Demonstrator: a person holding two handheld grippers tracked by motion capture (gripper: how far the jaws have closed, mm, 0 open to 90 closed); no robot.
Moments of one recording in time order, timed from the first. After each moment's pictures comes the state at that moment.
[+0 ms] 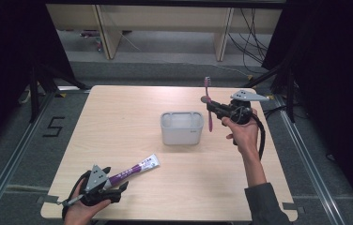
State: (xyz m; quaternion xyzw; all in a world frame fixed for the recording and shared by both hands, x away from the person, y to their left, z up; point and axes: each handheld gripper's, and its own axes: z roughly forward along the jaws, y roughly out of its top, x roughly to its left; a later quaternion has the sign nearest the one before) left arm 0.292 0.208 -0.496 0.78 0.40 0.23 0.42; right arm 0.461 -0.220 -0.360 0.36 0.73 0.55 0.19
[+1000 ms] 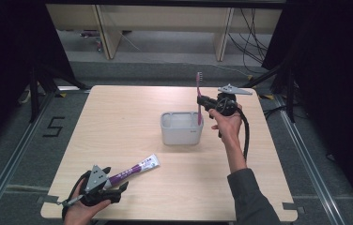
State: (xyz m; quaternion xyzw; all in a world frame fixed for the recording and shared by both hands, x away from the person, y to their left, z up) left arm 0.292 0.209 -0.495 0.78 0.39 0.23 0.42; right arm 0.504 -0.191 -0.385 0.42 0.70 0.55 0.16
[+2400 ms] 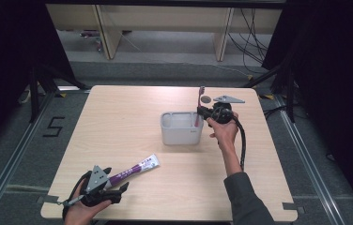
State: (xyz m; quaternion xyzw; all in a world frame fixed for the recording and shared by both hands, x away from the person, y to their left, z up) left arm 0.291 0.207 -0.497 0.78 0.39 0.23 0.42; right arm 0.511 -0.191 -0.429 0.43 0.72 0.51 0.17
